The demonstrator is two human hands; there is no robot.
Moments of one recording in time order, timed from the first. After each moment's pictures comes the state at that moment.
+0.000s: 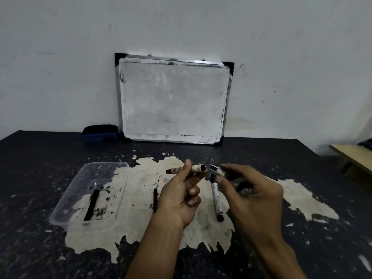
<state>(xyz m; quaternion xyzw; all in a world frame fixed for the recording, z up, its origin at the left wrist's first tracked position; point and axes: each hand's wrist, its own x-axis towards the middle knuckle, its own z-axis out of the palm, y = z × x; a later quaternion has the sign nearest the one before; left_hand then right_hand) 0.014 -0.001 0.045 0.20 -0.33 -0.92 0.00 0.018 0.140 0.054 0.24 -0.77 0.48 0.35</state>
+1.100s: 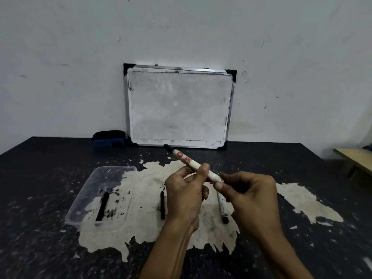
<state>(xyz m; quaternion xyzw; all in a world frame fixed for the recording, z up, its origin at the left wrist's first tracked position) 0.028 0.006 0.047 0.09 -0.53 -0.82 0.19 0.026 0.133 0.067 0.14 -0.79 0.57 0.17</state>
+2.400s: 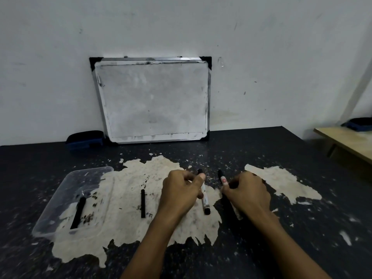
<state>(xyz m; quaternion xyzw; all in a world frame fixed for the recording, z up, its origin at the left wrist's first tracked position) 0.006 0.021 0.026 0.08 -0.82 -0.55 0.13 -0.053 0.186 -0.001 -0.04 -0.96 0.27 0.07</state>
